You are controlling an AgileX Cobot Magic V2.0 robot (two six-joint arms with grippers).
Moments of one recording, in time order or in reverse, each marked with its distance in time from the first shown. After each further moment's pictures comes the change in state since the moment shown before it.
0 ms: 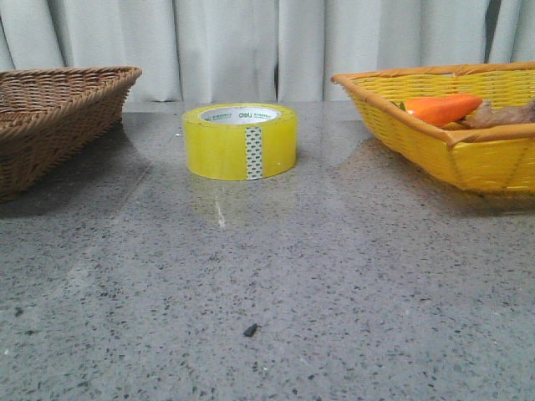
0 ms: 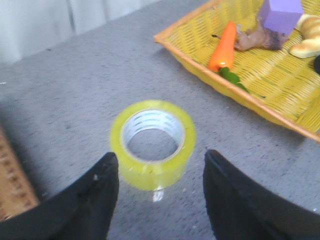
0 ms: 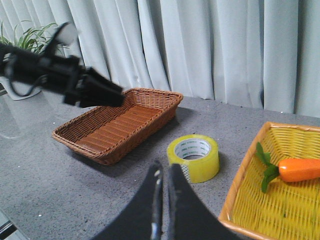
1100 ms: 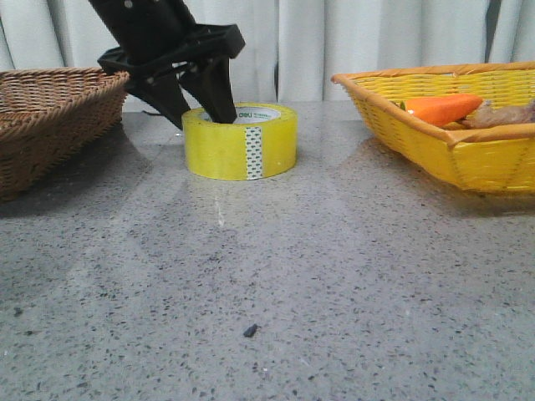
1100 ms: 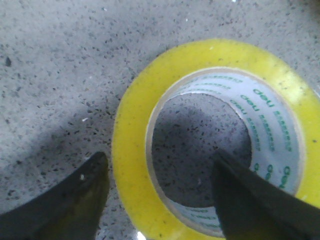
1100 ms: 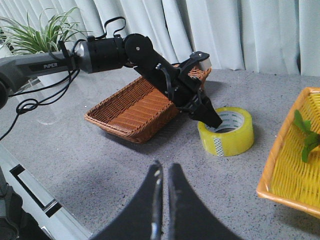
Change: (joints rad) left arm -0.006 0.618 -0.353 0.143 0.154 -0.206; right arm 0.000 0.000 0.001 0.139 0.064 0.002
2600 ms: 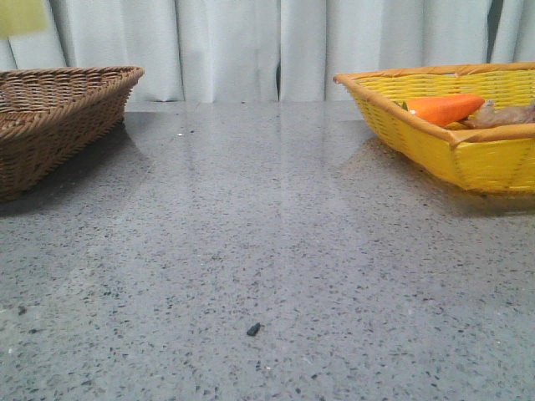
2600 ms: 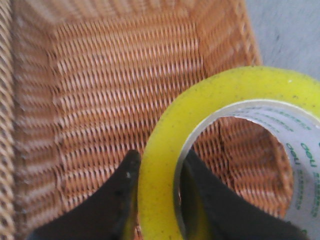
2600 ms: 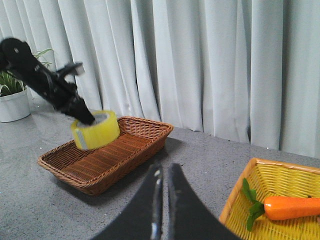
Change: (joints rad) left arm 0.486 -0.381 0.086 0.092 0.230 0.003; right arm 0.000 0.000 0.000 -0.222 -0.168 0.000
